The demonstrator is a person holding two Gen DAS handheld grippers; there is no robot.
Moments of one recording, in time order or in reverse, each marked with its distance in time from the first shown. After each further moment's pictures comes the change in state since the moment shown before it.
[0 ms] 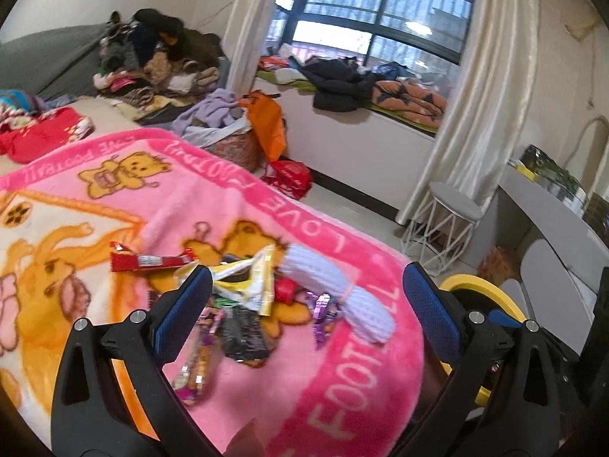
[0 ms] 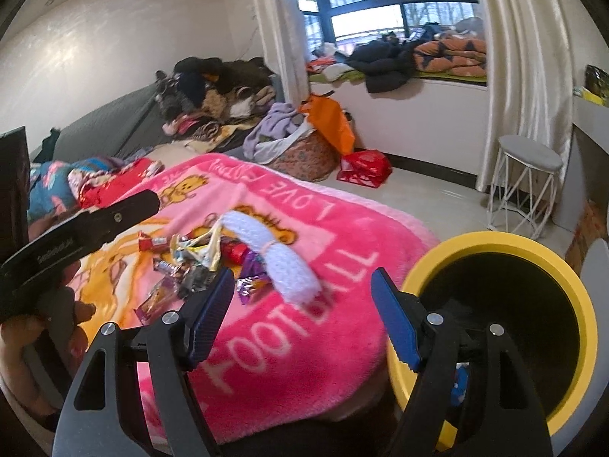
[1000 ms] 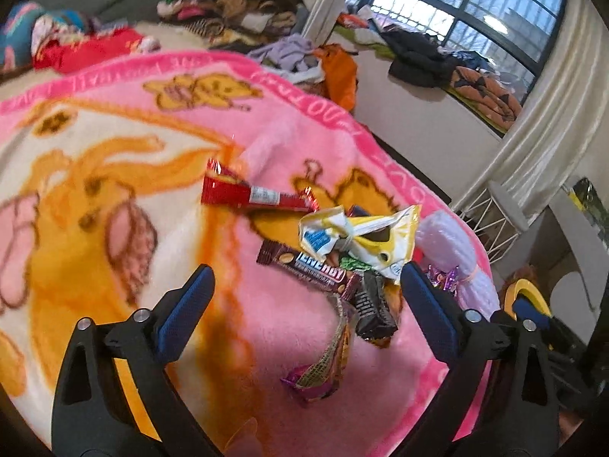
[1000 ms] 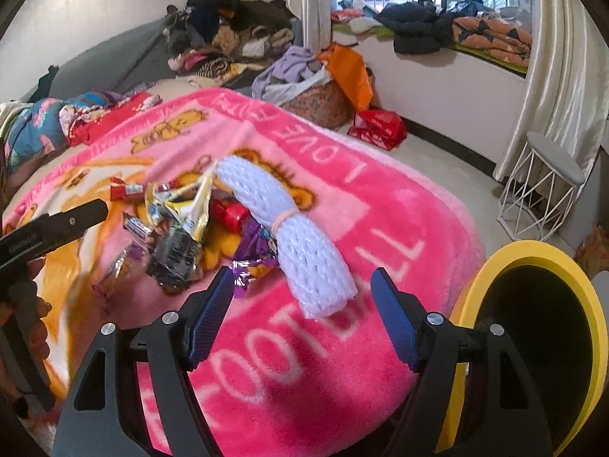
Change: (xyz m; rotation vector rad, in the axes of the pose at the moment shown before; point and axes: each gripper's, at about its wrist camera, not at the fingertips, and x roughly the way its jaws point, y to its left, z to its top) left arm 0.032 0.108 -0.028 -0.228 0.183 0.134; right arm 0.096 0.024 0.004 -0.127 0.220 -0.022
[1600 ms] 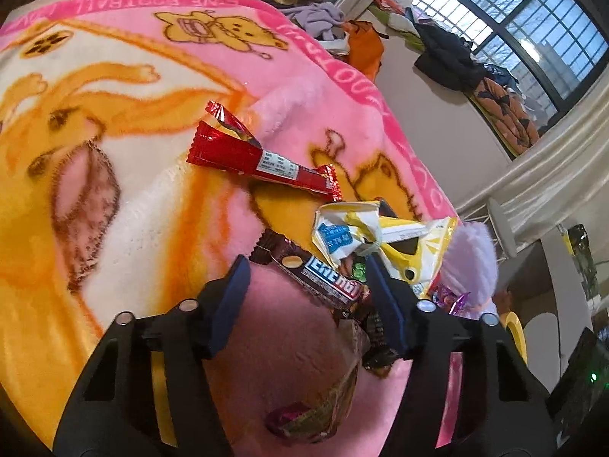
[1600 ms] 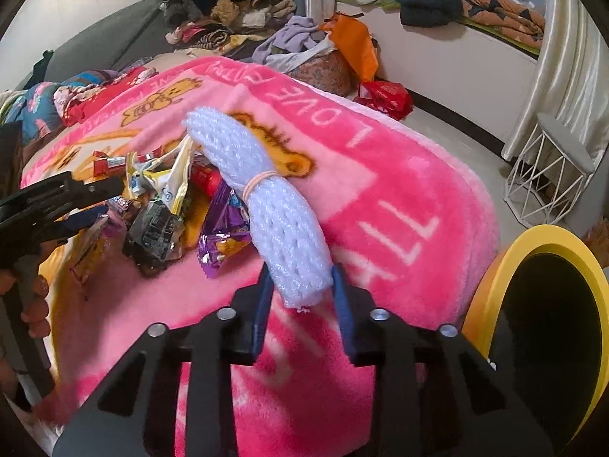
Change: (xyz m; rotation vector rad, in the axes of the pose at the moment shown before) left arm 0.044 0.017 0.003 -0.192 0.111 -0.039; right arm 0.031 -0.002 -0.004 -0.012 0.103 0.015
